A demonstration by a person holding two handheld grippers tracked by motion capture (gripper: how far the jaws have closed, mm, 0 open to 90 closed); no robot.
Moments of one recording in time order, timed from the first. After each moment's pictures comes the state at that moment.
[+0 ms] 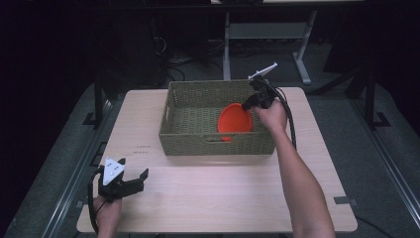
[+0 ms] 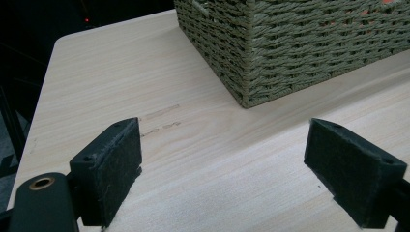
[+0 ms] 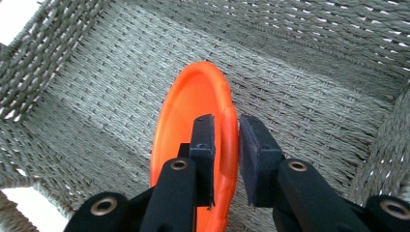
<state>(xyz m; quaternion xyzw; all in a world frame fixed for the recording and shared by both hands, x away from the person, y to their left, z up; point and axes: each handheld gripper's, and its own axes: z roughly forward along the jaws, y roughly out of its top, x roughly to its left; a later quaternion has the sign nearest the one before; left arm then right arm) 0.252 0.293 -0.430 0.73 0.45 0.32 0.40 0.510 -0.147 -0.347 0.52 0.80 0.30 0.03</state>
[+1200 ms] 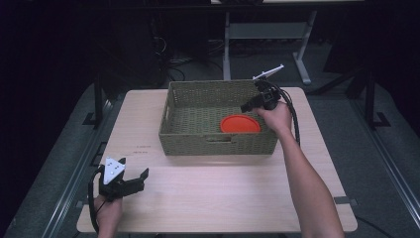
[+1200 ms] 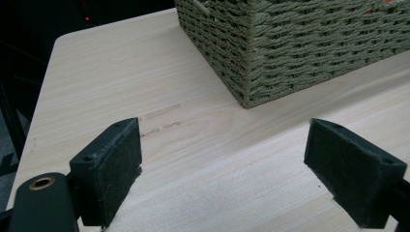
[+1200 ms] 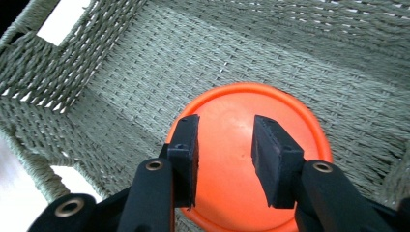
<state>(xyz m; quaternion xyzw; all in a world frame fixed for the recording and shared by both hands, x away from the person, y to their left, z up) 0.254 0.293 -0.430 0.73 0.45 0.32 0.40 0.503 -0.160 -0.349 0.50 0.80 0.33 -0.02</state>
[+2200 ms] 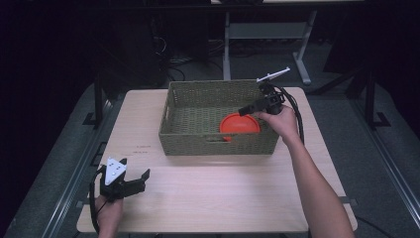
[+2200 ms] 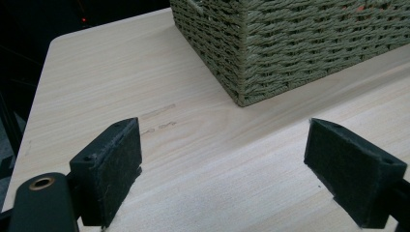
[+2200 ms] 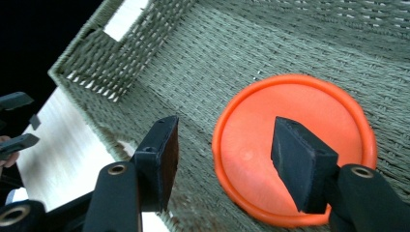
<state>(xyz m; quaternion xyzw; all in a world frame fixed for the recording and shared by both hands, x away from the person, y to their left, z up) 0.253 0.290 -0.431 0.74 0.45 0.32 0.40 0.478 -0.168 -0.339 0.47 0.79 0.38 -0.06</state>
